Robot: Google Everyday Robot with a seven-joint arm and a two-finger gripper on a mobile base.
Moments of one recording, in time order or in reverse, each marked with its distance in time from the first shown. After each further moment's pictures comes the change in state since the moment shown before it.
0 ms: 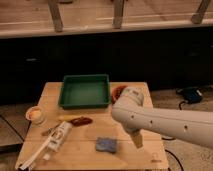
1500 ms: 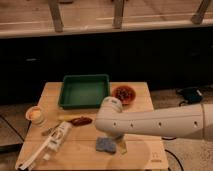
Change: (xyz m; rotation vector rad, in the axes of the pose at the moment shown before) arm -0.074 -0.012 0.036 -0.010 -0.050 -0.087
